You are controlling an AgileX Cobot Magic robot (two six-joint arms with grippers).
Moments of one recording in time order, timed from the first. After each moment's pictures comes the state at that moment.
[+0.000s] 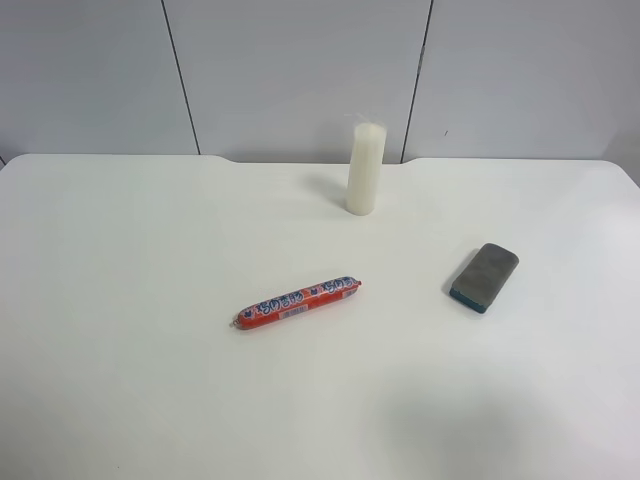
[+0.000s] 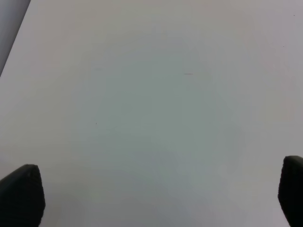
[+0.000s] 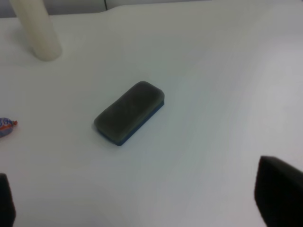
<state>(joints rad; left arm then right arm) 0.06 0.03 -0.51 0.00 1.06 0.04 0.06 0.00 -0.50 0.01 1.08 0.01</state>
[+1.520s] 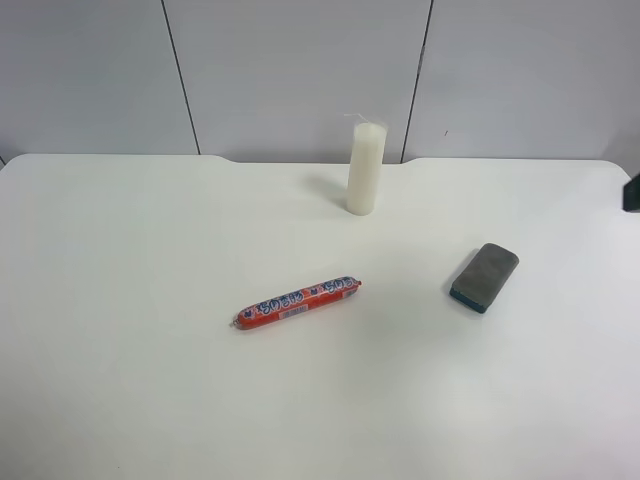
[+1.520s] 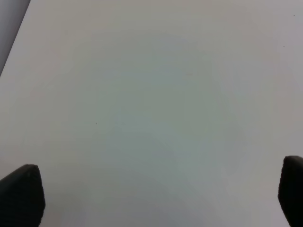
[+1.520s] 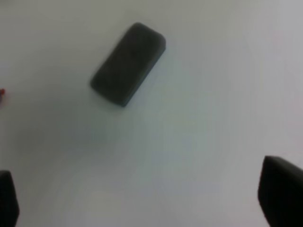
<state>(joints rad) 0.06 0.03 -0.51 0.00 1.06 0.04 0.06 0.88 -0.88 0.03 1.10 0.17</state>
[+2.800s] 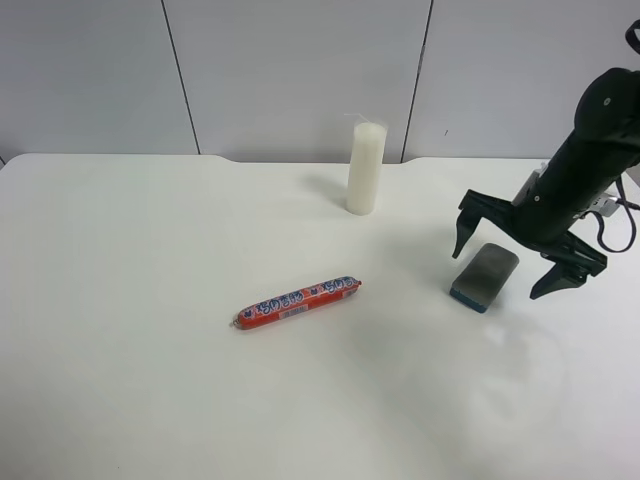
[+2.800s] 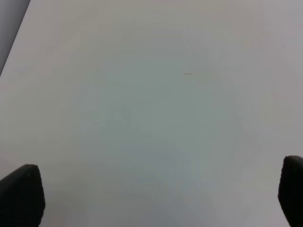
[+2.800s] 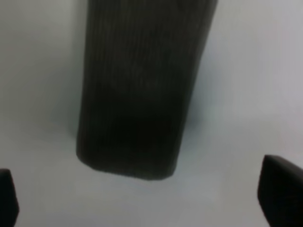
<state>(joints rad) 0.06 0.03 -0.51 0.00 1.06 0.04 0.06 1.79 -0.99 0.21 0.75 0.46</state>
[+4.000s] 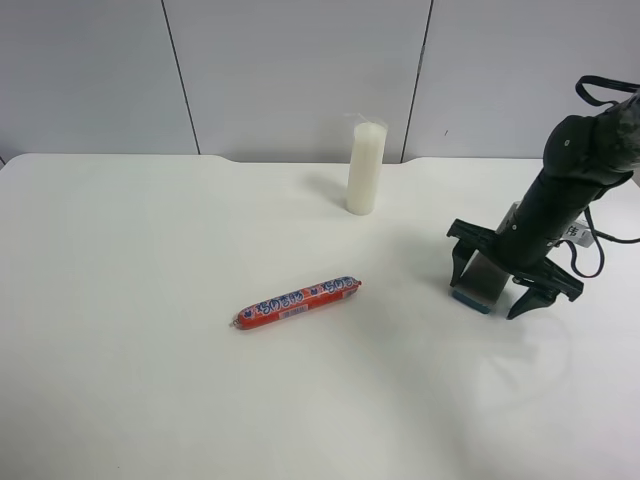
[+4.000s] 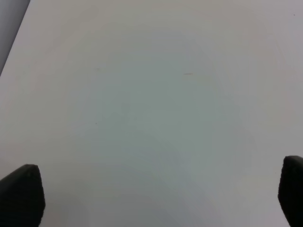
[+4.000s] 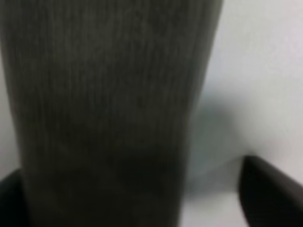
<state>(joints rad) 0.06 0.03 -0.51 0.00 1.06 0.04 0.06 1.95 -0.99 0.23 0.68 0.48</state>
